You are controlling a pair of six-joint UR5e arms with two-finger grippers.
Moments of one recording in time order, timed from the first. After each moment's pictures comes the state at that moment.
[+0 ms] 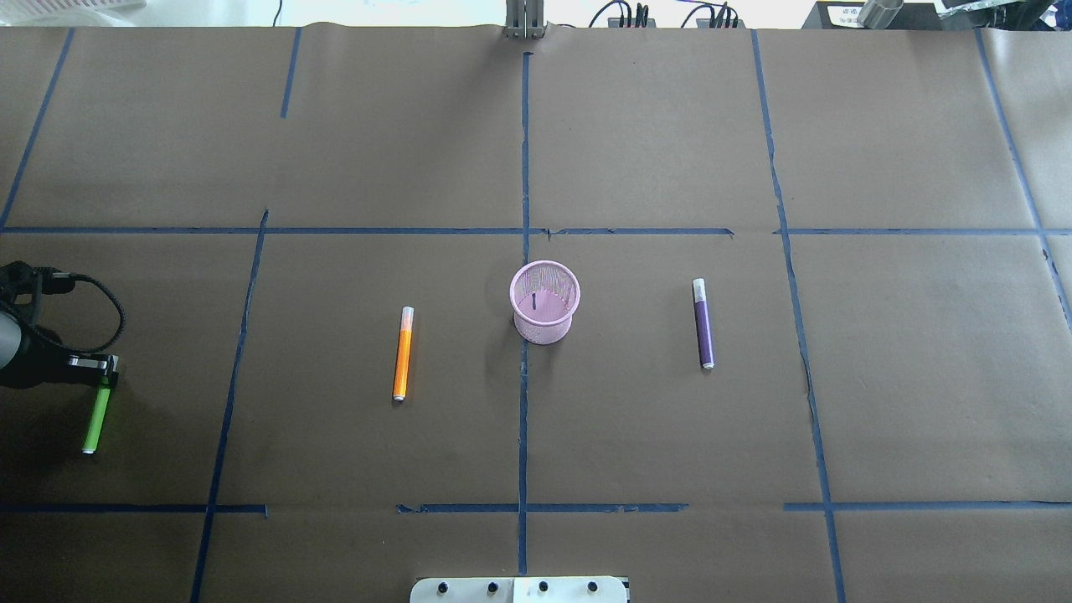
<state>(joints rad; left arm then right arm) -0.77 -1.39 -1.74 -2.25 -2.06 -0.99 1.56 -1.70 1.85 -1.69 2.37 -0.13</state>
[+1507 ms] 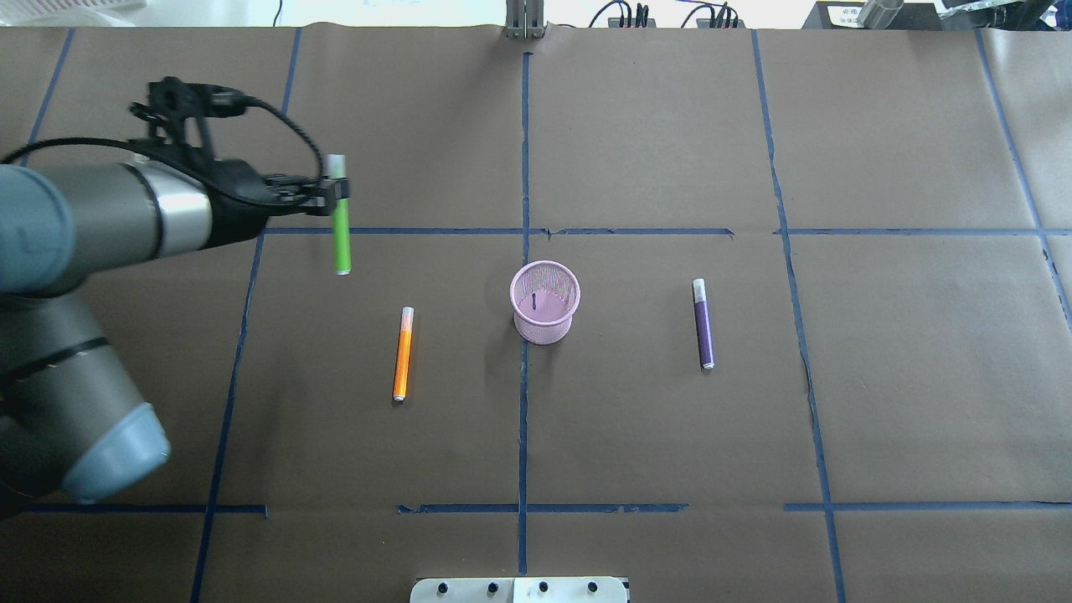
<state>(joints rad) -0.65 -1.90 -1.97 -2.23 -1.55 -1.06 1.56 -1.70 1.85 -1.69 2.37 -0.12</state>
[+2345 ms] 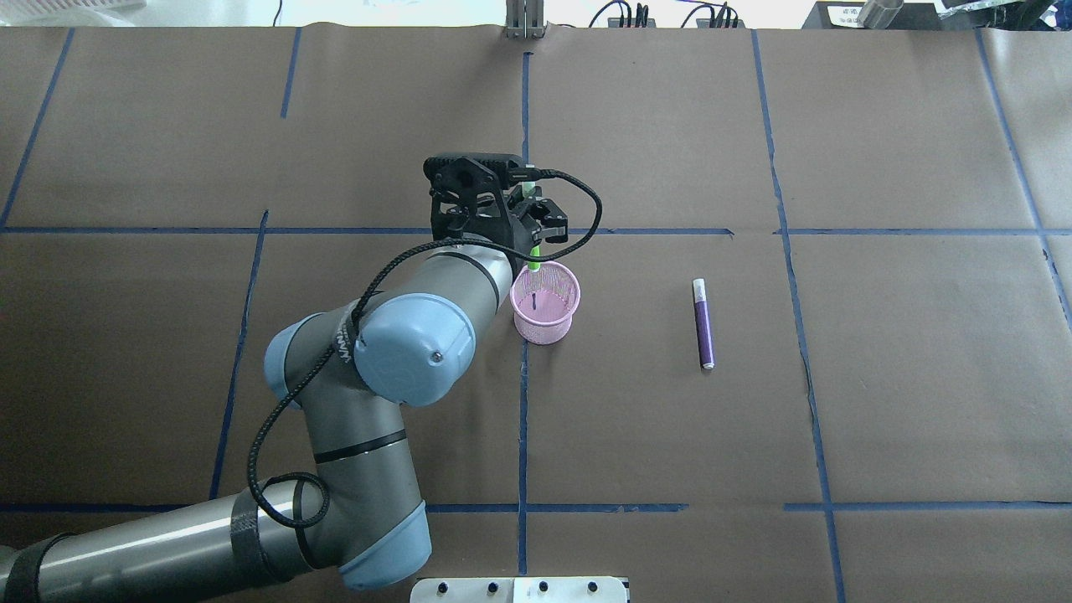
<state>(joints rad) -0.36 -2.31 -1.62 -2.10 -1.01 -1.15 1.56 -1.70 1.85 -1.69 2.37 -0.13</state>
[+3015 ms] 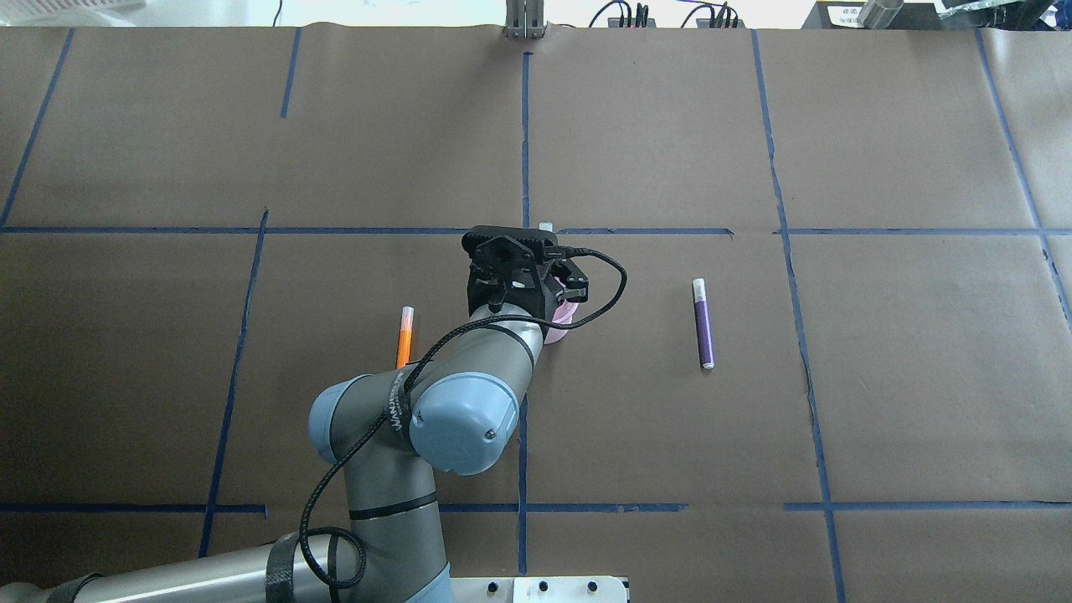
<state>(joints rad) -0.28 -2.31 -1.57 -2.10 -0.93 -1.17 1.56 -1.70 1.85 -1.69 2.37 -0.13</state>
